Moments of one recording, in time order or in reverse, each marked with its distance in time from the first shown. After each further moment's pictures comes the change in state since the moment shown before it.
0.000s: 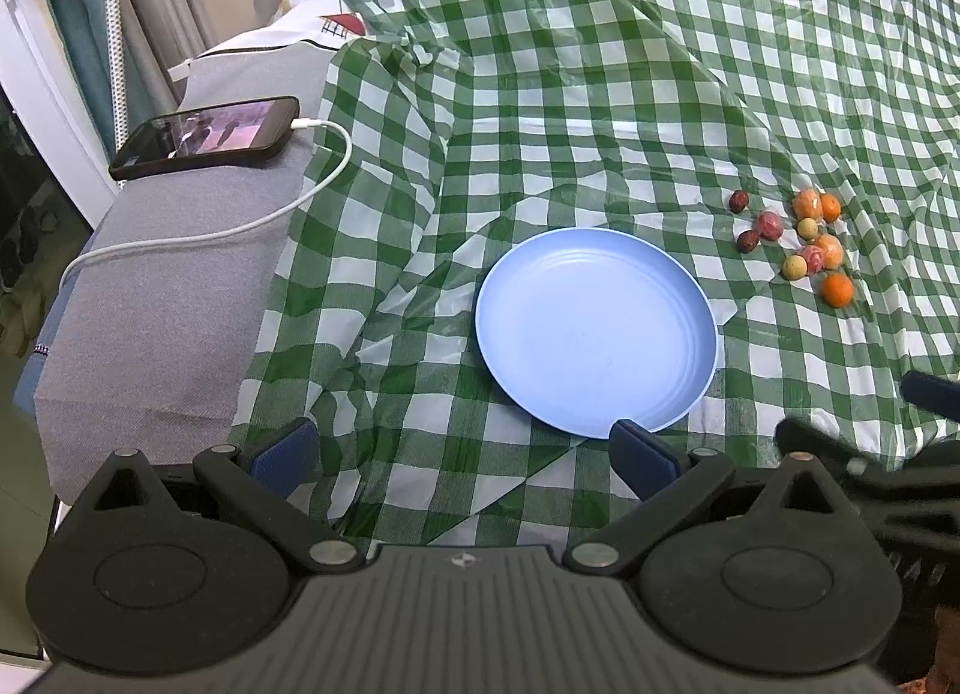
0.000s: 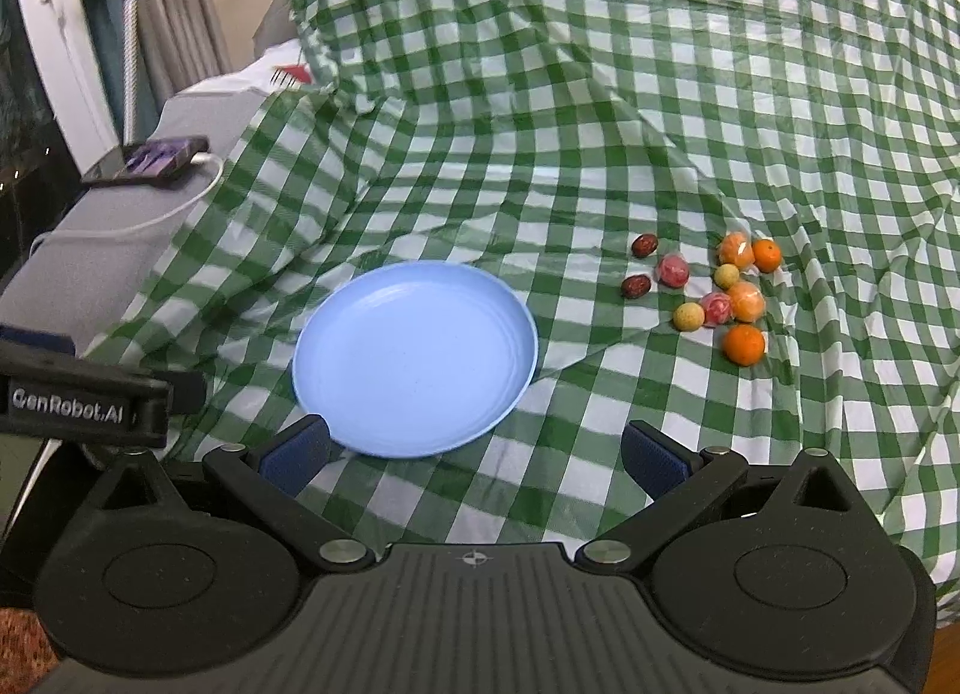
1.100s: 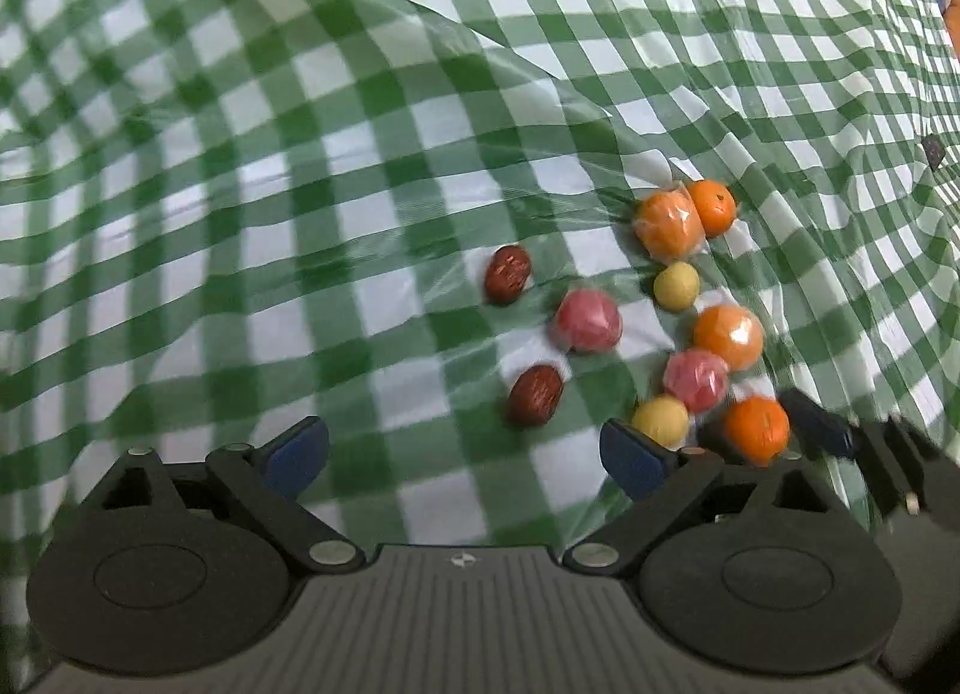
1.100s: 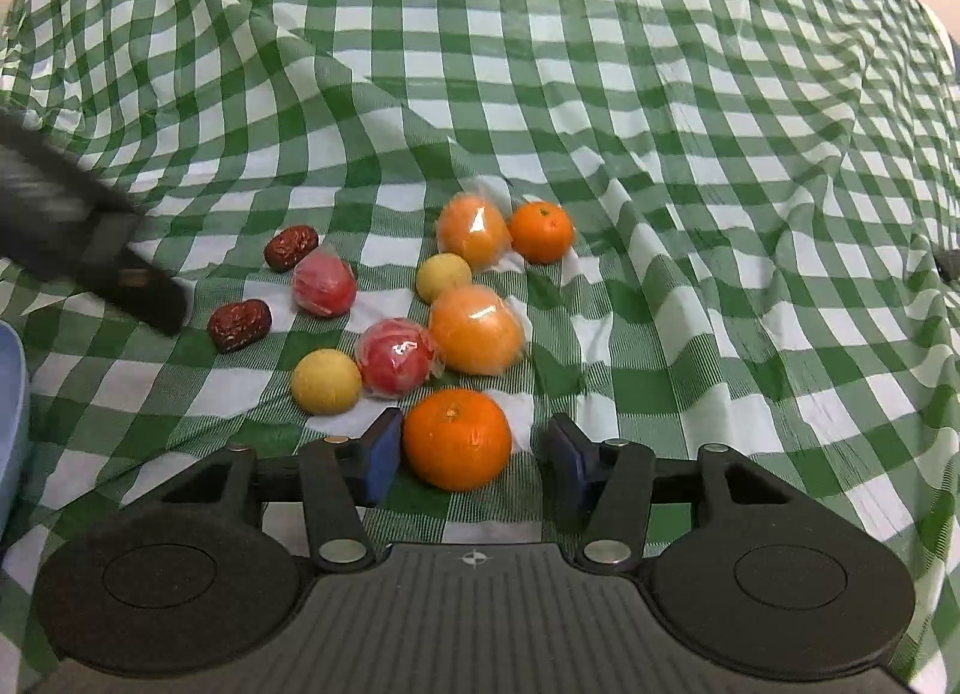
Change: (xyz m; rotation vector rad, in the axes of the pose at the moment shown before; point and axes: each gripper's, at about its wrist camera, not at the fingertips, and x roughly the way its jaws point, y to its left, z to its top) left arm 0.228 -0.231 0.153 0.324 0.076 -0.301; right arm 0.206 -0.187 -0.003 0.087 -0.096 -0.324
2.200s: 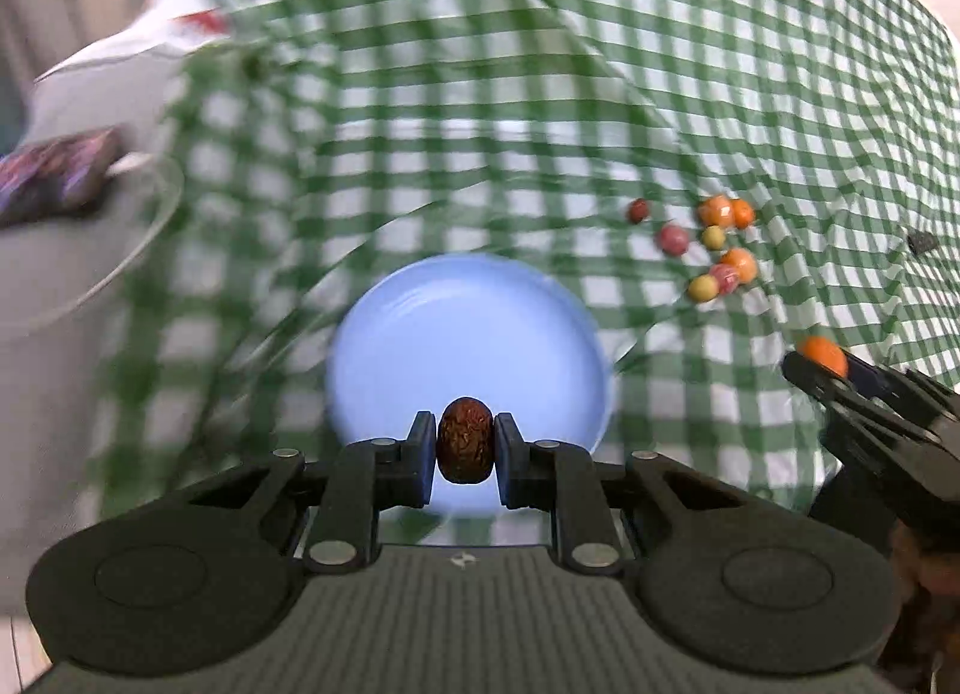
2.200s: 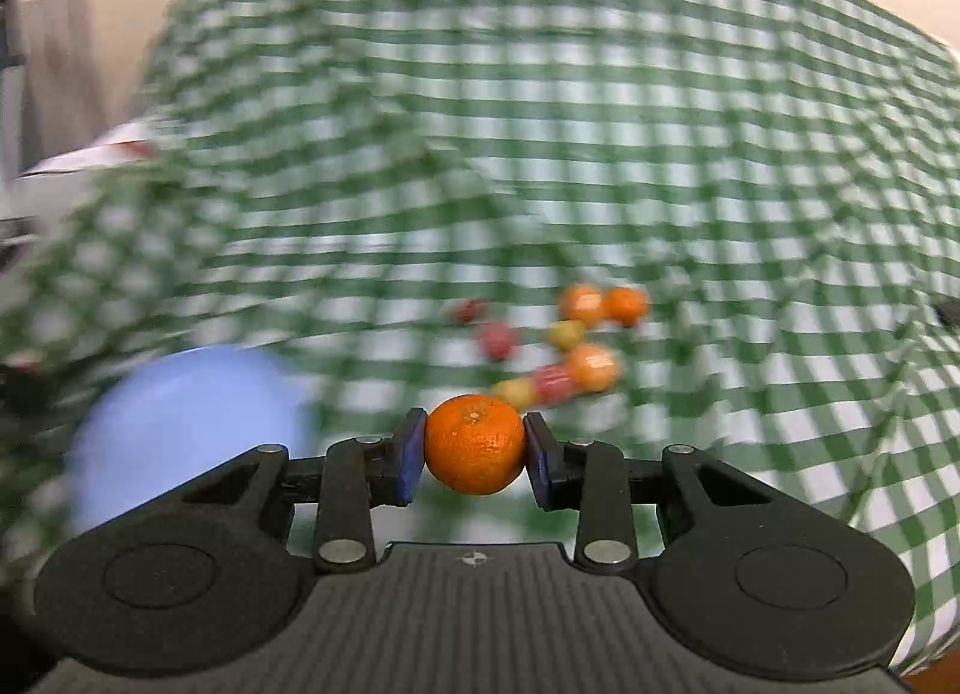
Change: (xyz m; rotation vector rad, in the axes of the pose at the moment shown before) left arm -0.231 0.098 -0.174 -0.289 -0.056 0.085; right arm -0.197 0.039 0.009 -0.046 -0.036 0.262
